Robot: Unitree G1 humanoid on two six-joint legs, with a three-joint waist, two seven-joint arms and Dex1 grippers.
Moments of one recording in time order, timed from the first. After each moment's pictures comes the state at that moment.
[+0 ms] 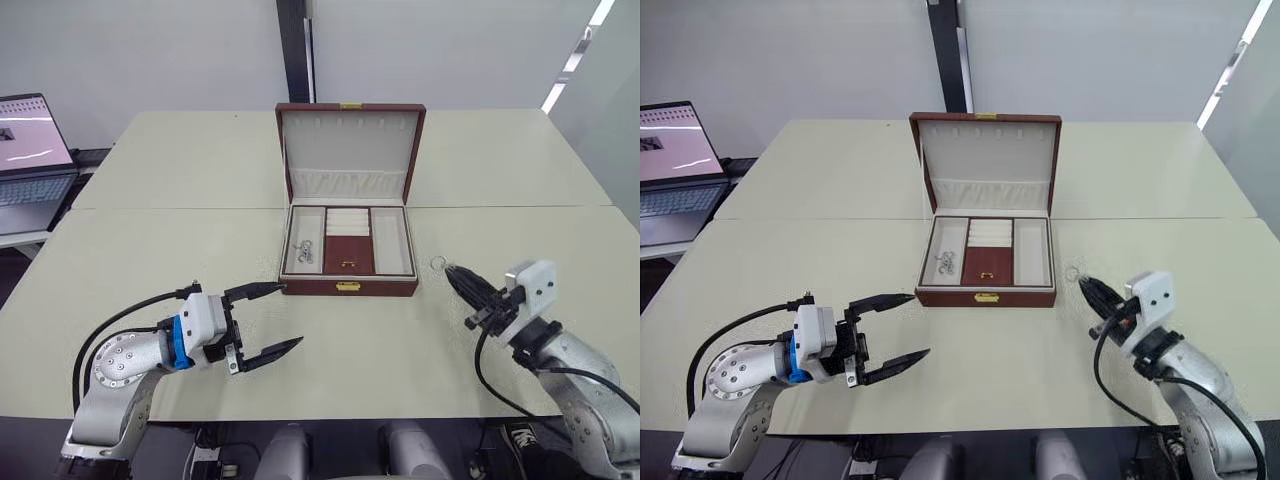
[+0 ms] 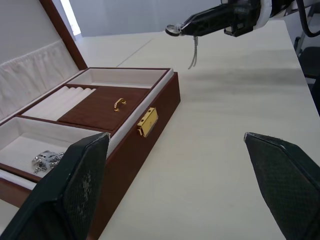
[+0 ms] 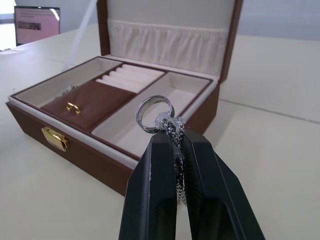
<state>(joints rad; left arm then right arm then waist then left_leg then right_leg) 0.06 0.63 0.09 -0.24 -0.47 -0.08 -1.09 0.03 -0.47 -0.17 -0.58 0.51 0.50 0.50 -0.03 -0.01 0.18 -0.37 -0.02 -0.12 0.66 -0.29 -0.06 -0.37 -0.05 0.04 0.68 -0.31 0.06</state>
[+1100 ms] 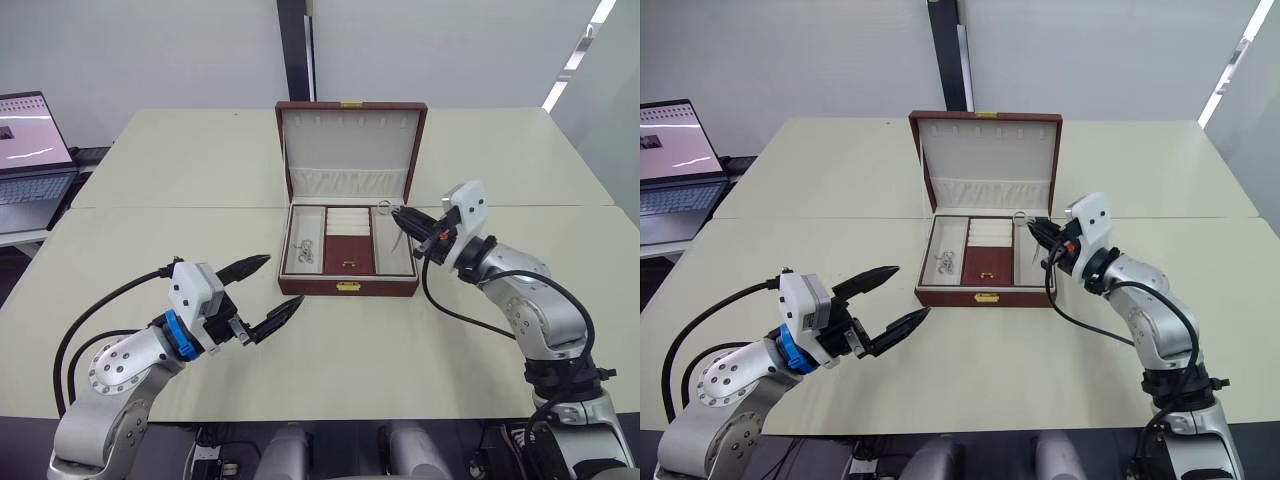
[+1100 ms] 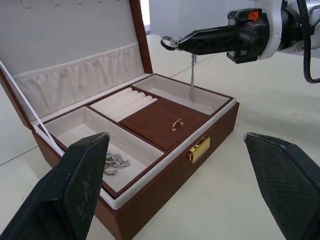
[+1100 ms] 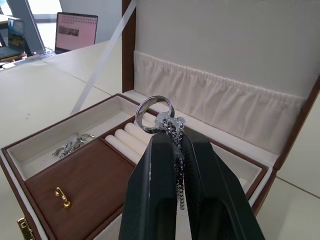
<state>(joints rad) 0.13 0.59 0.16 -0.55 -0.55 0.26 -0.74 -0.44 -0.41 0.03 -0.20 0.40 0.53 0.52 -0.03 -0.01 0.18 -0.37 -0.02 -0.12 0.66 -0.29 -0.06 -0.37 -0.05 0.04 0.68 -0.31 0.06</state>
